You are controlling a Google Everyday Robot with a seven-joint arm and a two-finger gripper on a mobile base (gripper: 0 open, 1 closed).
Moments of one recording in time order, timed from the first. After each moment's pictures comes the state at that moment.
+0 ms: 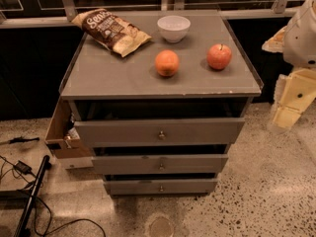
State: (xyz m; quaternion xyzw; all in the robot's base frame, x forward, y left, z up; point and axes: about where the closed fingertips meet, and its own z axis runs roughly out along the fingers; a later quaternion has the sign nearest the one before) arm 0.438 -0.217 0.976 -0.60 0.78 -0.03 0.16
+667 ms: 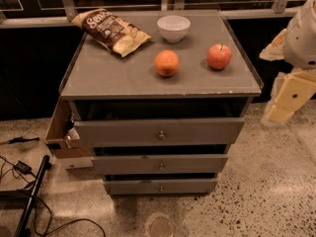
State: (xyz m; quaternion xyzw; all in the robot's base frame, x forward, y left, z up) arm 0.439 -0.216 0.976 -0.60 0.78 -0.04 0.17
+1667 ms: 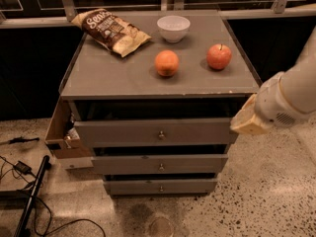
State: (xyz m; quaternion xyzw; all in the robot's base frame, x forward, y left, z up) arm 0.455 -0.206 0.853 -0.56 0.79 0.04 0.23
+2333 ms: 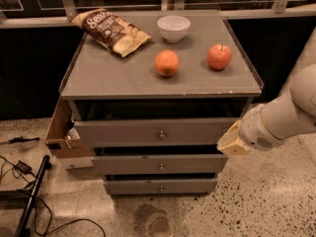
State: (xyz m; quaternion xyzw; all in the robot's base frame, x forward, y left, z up) arm 0.458 -0.194 0.765 -0.54 0.80 0.11 0.23
